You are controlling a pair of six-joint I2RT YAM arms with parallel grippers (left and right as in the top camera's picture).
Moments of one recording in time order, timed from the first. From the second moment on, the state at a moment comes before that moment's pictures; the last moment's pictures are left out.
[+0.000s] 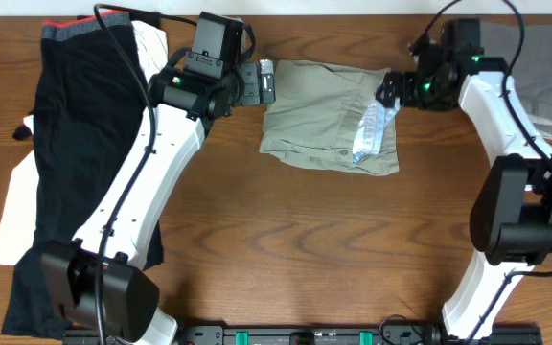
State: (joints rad) left arm -0.34 1.72 1.62 -0.78 -0.01 -0.35; right arm -0.01 2.05 1.62 -0.74 -0.33 0.05
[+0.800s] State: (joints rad) left arm -0.34 1.72 1.62 -0.78 -0.01 -0.35; right arm 0.06 2.06 1.38 -0.46 -0.39 0.17
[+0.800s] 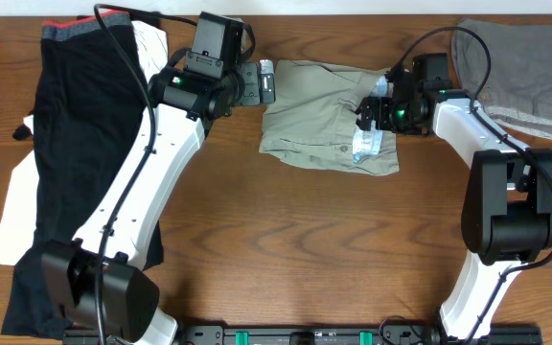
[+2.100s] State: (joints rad) left arm -0.34 1.73 1.58 -0.77 -0.01 -0.35; right arm -0.01 2.07 1.37 -0.39 -0.66 0.25
